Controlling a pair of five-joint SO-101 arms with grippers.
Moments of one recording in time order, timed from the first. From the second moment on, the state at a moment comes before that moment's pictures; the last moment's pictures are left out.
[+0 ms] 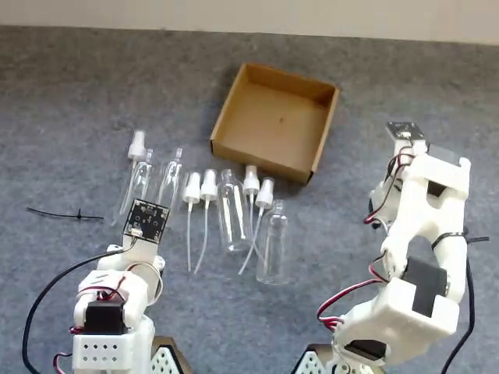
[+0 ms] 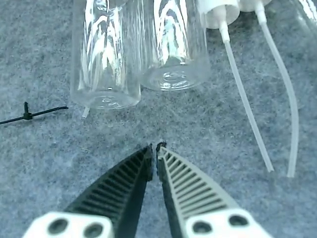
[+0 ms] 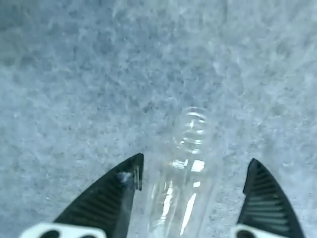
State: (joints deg) left arm -6.7 -104.4 96.0 71.3 -11.0; right arm 17.5 5.5 15.7 74.1 27.7
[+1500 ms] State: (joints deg) left arm -25.8 -73.5 55.7 71.8 -35.9; right arm 5.6 -27.5 32.1 71.5 32.2
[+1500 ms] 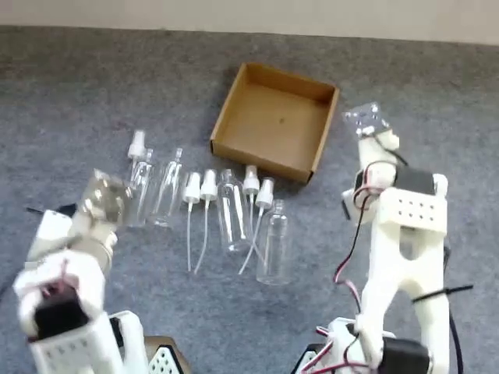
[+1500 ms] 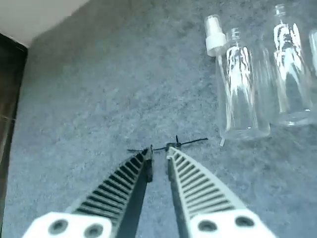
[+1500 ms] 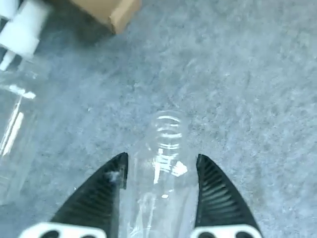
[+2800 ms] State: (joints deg) left arm -13.9 62.1 -69.9 88.4 -12.6; right arm 4.5 -36.2 45.8 65.8 32.2
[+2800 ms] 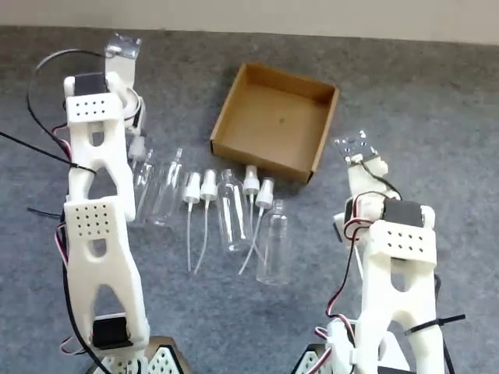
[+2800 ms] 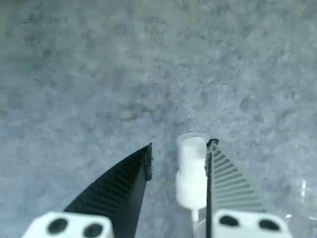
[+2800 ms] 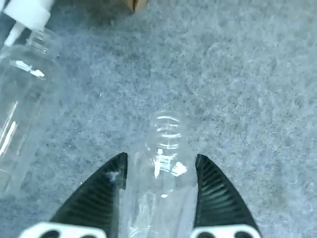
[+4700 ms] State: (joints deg) left arm 22.3 -28.8 -22.1 66.9 9.5; right arm -28.0 -81.8 65.1 44.1 8.3
